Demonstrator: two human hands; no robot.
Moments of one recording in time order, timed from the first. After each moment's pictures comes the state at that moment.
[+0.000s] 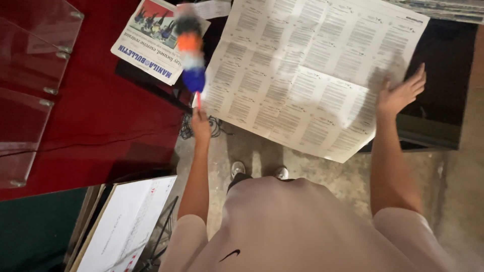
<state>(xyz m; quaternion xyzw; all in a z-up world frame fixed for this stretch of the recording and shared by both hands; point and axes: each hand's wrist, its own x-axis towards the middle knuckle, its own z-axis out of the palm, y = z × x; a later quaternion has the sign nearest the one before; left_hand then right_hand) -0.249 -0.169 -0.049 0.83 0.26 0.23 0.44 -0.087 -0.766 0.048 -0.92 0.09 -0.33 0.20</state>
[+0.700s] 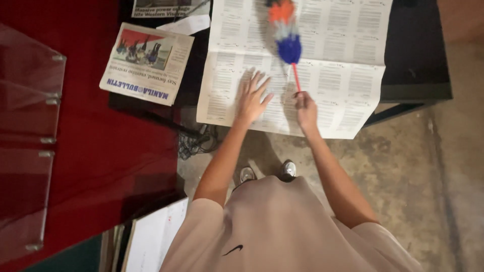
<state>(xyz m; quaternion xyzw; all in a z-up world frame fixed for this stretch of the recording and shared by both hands) -0.152 -0.292 0.045 0.86 -0.21 0.16 0.44 -0.206 -0.515 0.011 -0.81 0.07 -0.11 0.57</state>
